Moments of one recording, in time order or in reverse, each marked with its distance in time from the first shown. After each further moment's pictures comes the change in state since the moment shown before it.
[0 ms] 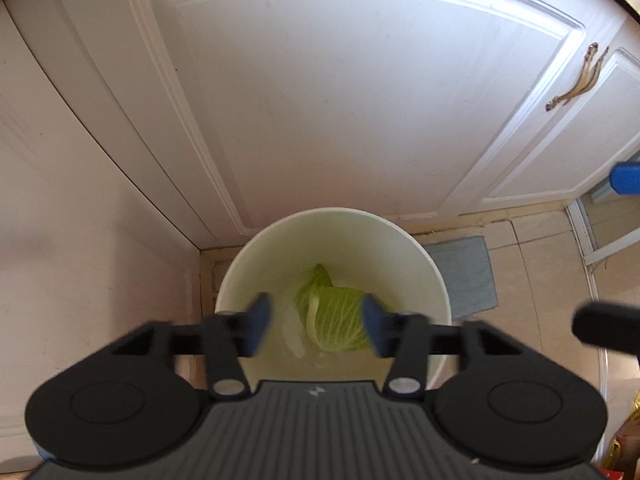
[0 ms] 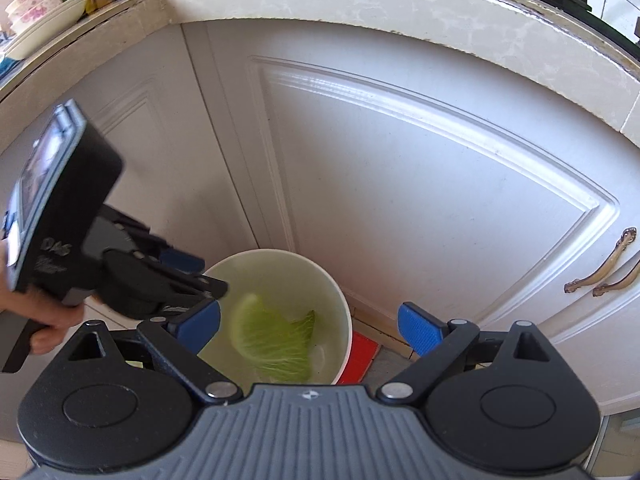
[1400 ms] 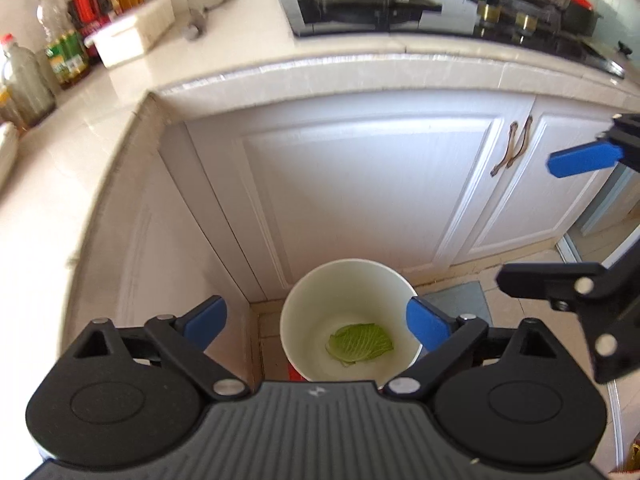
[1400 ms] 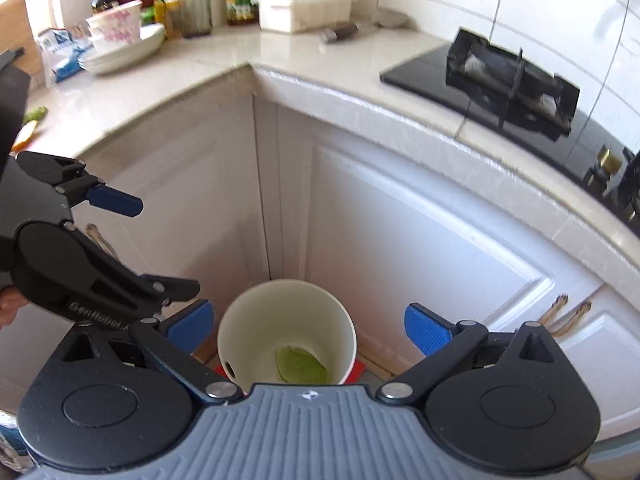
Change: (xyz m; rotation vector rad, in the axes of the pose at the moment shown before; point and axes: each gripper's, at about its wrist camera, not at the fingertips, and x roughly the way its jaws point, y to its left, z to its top) left arm -0.214 0.012 -0.041 0.044 -0.246 0.071; right arm -0.140 0.069 0.021 -0.147 -0.118 -0.035
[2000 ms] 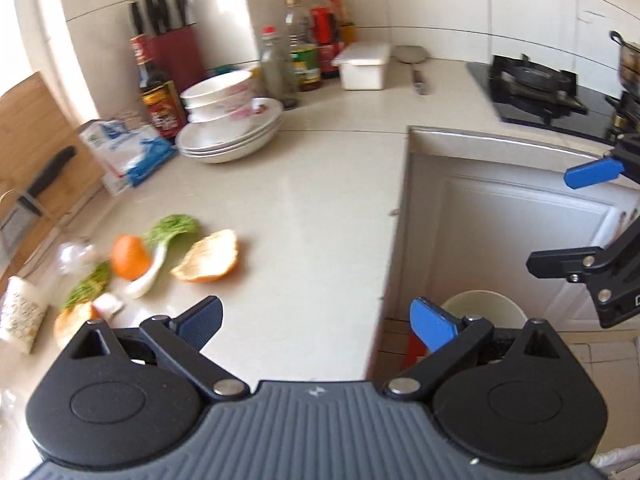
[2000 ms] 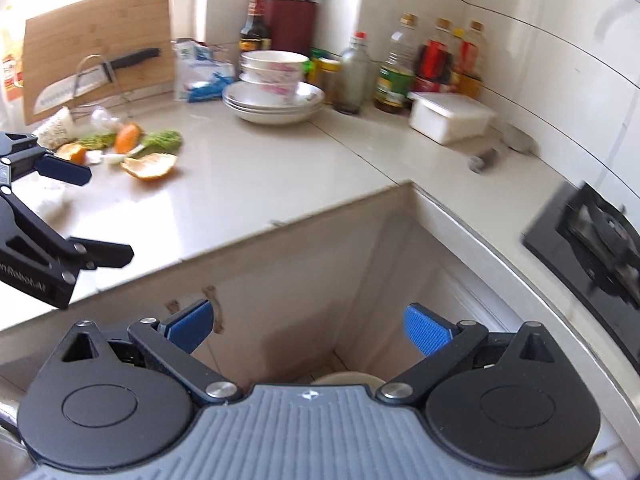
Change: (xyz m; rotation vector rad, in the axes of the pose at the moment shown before) left arm -0.152 0.119 -0.086 -0.311 -0.116 0.382; right arm -0.030 0.135 0.079 -0.300 -0.141 0.201
